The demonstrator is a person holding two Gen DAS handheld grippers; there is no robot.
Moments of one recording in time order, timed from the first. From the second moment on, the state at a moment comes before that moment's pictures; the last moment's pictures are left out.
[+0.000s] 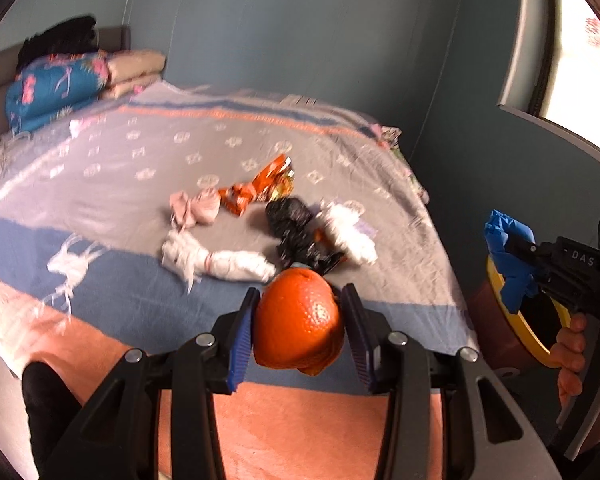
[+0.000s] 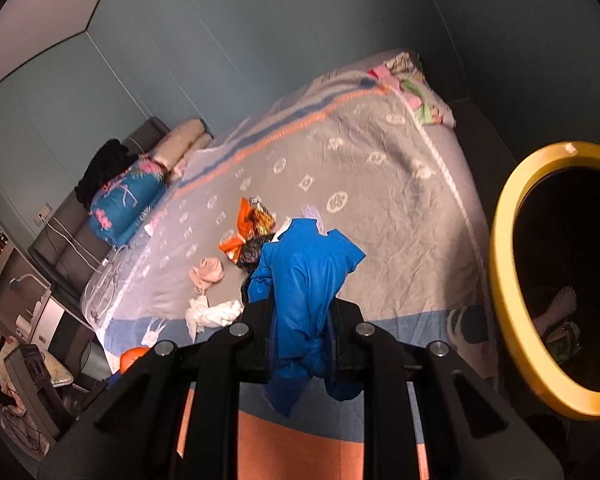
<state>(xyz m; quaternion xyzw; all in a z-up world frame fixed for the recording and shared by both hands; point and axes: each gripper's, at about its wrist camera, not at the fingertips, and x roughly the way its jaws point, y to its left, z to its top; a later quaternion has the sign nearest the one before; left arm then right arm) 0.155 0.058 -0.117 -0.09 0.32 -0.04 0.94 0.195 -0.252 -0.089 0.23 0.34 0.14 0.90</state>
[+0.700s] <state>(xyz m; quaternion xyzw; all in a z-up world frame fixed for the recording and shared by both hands) 0.138 -0.016 -0.022 -0.06 0.22 -0.13 0.97 0.123 -0.315 -0.002 0.23 0.21 0.13 0.94</state>
